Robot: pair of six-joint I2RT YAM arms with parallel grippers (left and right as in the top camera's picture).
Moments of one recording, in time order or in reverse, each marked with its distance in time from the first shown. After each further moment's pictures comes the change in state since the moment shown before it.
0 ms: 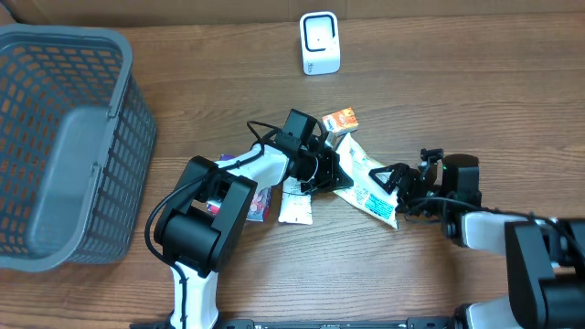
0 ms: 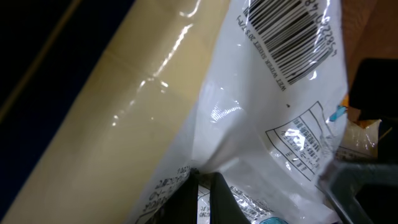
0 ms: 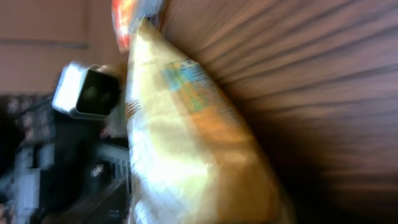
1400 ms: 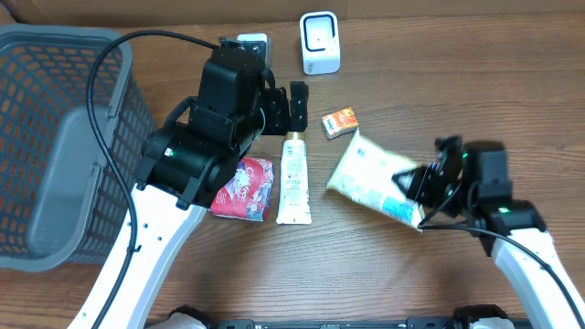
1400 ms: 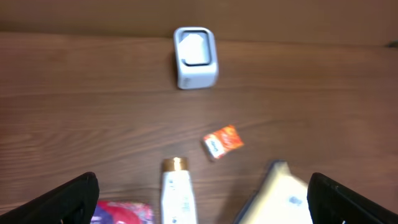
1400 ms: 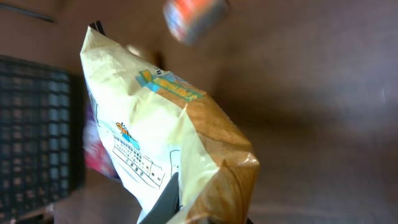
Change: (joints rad) left arm 0.022 -0.688 0.442 -0.639 -0.897 0.317; right arm 0.025 -0.572 0.282 -0.888 0.177 -0.275
